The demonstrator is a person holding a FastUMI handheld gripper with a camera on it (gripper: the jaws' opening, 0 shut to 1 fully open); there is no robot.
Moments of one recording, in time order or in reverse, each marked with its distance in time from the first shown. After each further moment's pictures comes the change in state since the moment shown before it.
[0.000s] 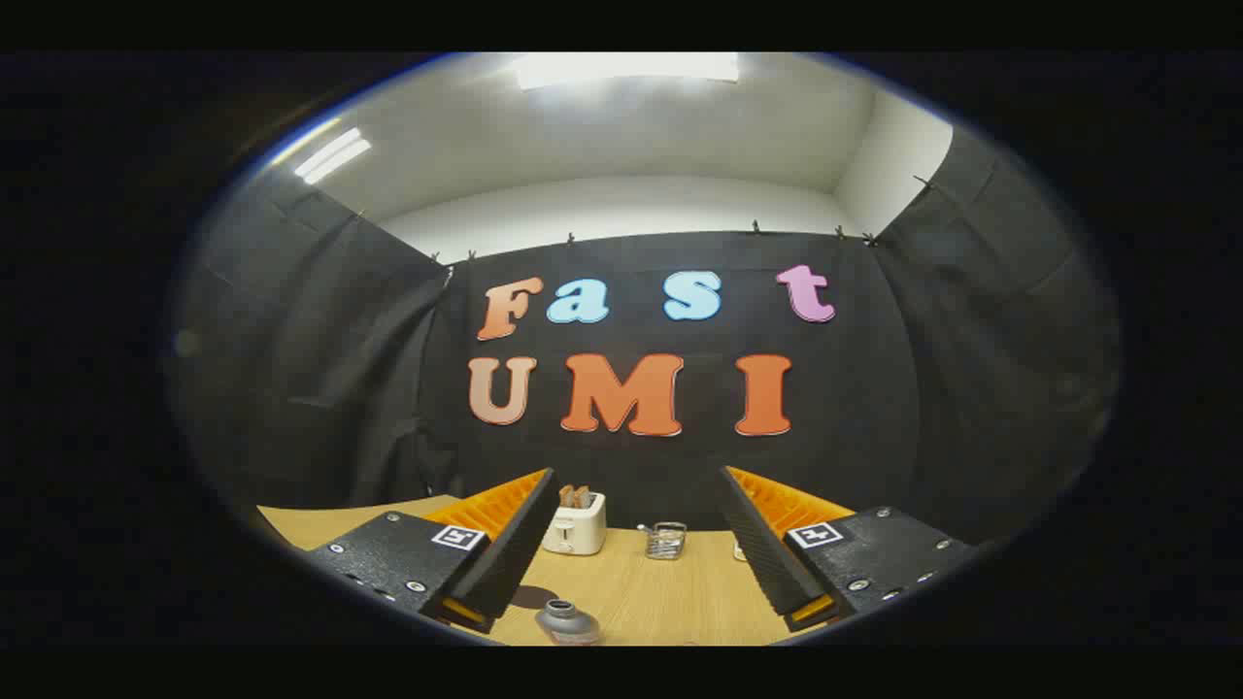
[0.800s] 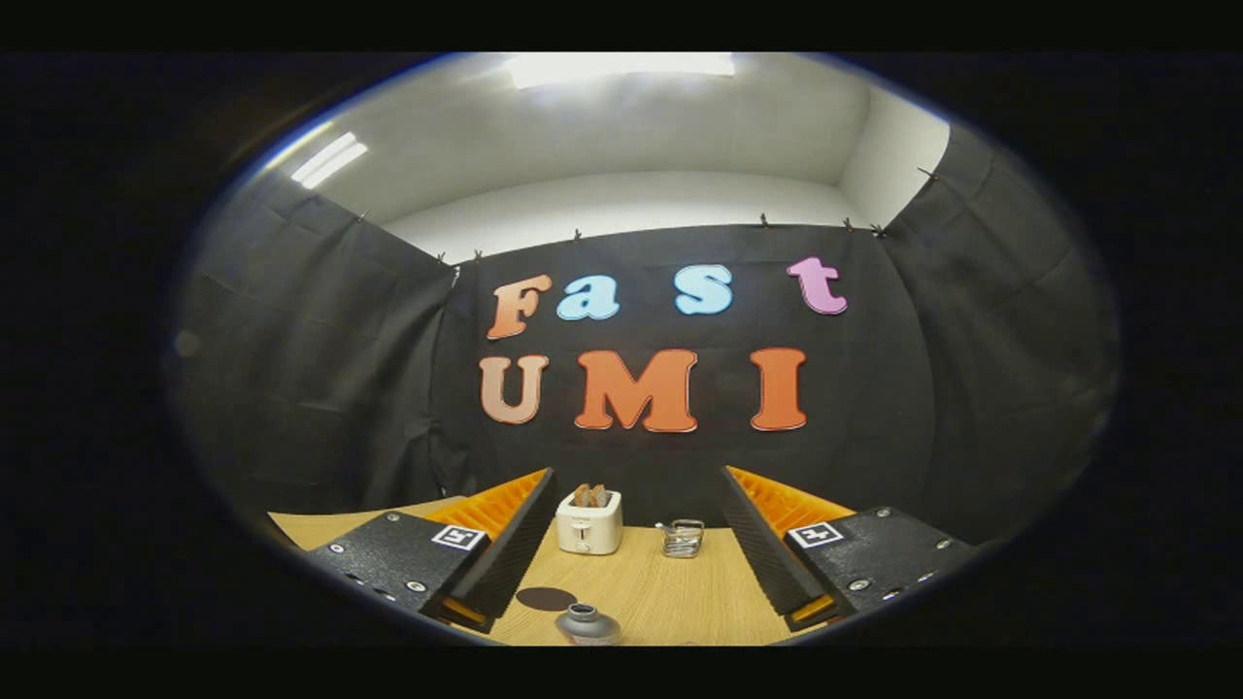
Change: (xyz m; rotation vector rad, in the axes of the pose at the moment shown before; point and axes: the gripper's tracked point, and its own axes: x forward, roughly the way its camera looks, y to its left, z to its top) arm 0.003 0.015 -0.001 0.013 0.013 0.027
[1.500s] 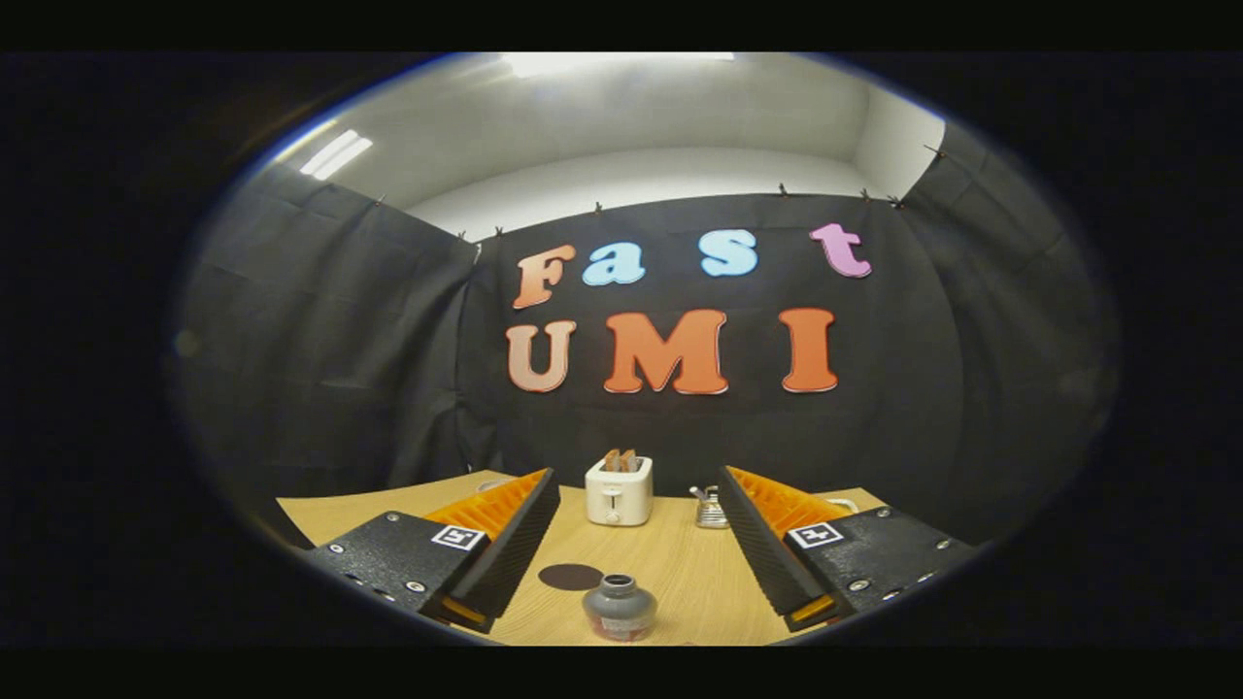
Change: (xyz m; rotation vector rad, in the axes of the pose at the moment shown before) arm -0.009 0.035 -0.089 0.036 0.125 0.092
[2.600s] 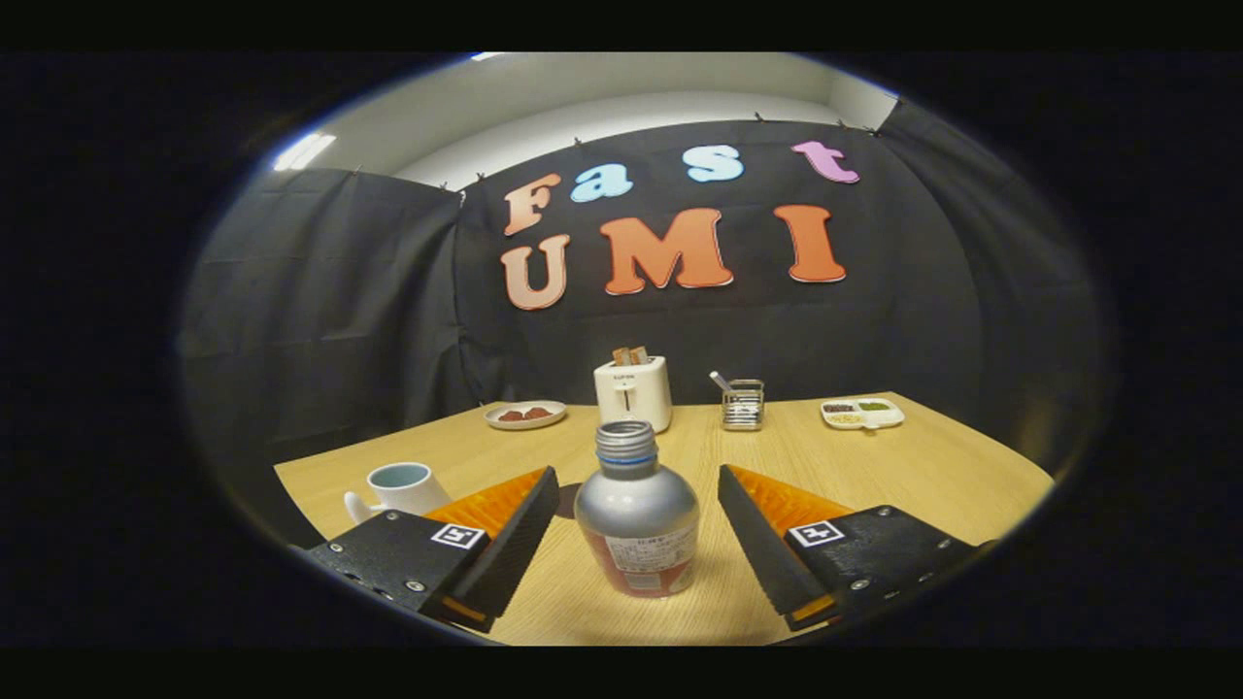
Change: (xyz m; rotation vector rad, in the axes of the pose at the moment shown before) arm -0.003 0.004 -0.166 0.091 0.231 0.002
